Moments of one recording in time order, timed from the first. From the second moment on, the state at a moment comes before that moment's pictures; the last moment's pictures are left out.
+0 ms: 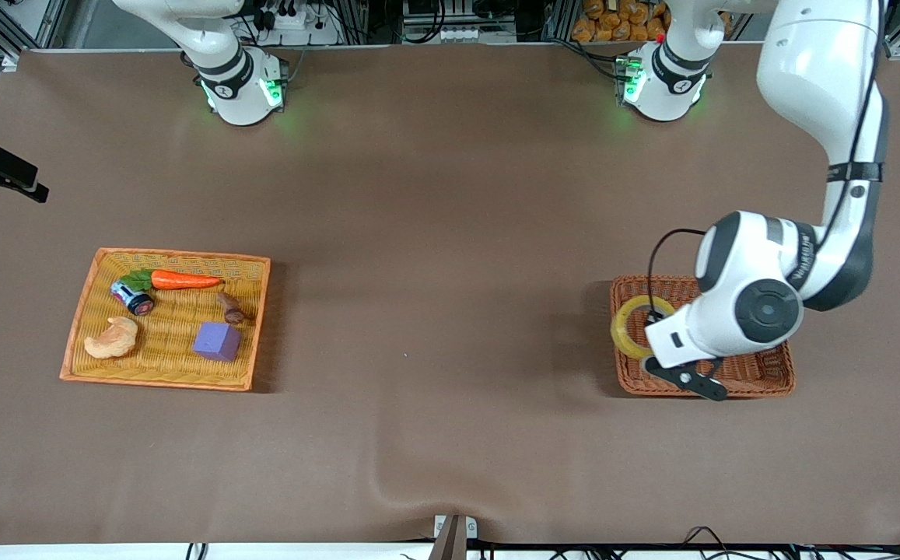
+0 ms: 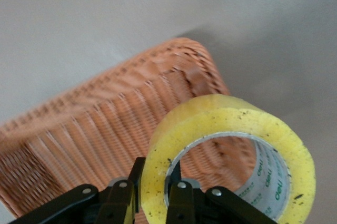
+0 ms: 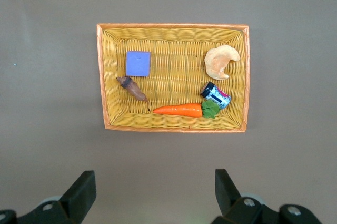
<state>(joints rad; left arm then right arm) -0.12 0.61 -0.11 -1.44 0.13 1.93 0.28 -0.05 -0.02 -0.05 -1.54 0.03 1.49 -0.04</state>
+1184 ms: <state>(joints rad) 0.01 0.64 -0.13 -1.46 0.03 2.02 0.51 -0.05 -0.02 -0.04 -1.54 0.03 1.49 -0.04</state>
